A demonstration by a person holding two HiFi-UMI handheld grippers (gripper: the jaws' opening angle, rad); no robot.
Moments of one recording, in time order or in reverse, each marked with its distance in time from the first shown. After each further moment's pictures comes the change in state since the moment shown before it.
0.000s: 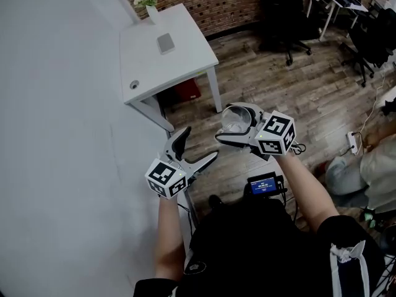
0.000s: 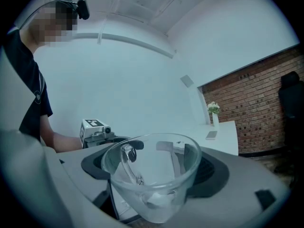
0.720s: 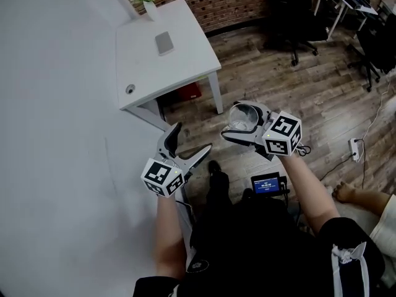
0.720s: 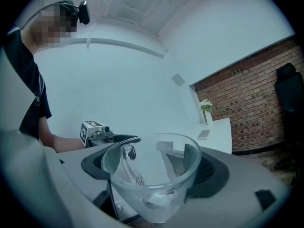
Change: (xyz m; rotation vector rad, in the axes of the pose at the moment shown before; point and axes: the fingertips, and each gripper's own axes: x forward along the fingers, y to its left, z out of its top) left arm 0.047 0.091 0.008 0.002 -0.019 0.126; right arm 0.012 -0.097 -0.003 0.050 -0.013 -0.021
